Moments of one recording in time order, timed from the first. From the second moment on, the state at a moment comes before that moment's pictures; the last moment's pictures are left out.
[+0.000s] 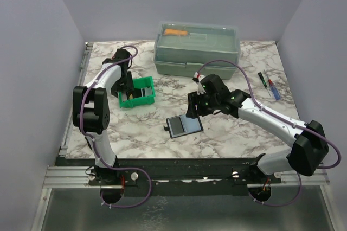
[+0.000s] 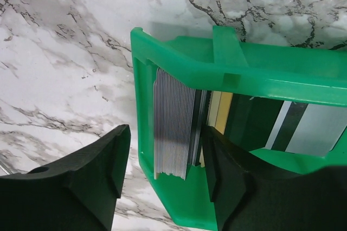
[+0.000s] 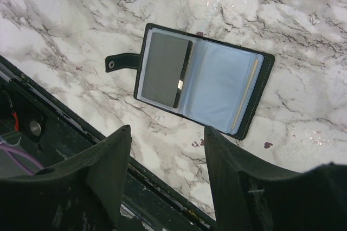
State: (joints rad) left arm -0.10 1.89 1.46 -0.87 -0.20 -0.31; right arm 0.75 1.38 1.06 -0.52 -0.15 0.40
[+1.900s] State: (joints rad) left arm -0.07 1.86 1.43 -0.86 -0.25 -0.32; right arm 0.75 1.42 1.08 -0.52 -0.19 0.40
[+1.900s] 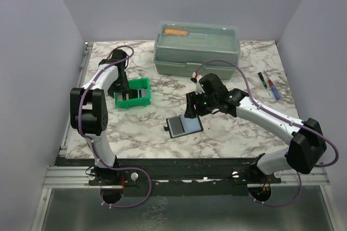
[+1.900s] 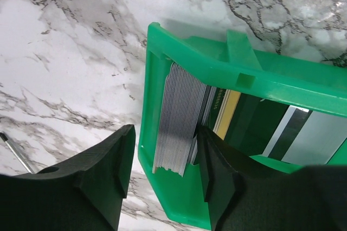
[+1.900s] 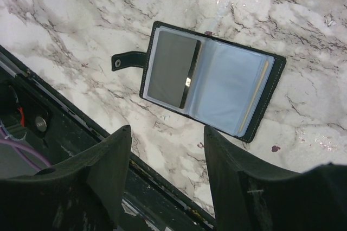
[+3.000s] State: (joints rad) left arm -0.08 1.86 1.45 -0.89 -0.33 -0.33; right arm 0.75 1.44 1.09 -0.52 -0.20 0.39
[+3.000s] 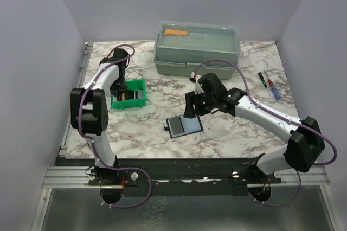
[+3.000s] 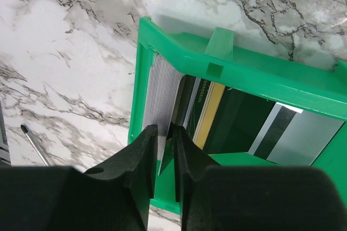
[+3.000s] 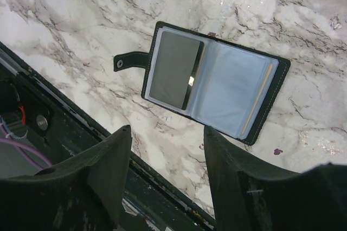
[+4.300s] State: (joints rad) left arm -0.11 1.74 1.69 -1.07 -0.25 -0.36; right arm 0.73 1.43 1.09 -0.52 -0.18 0.39
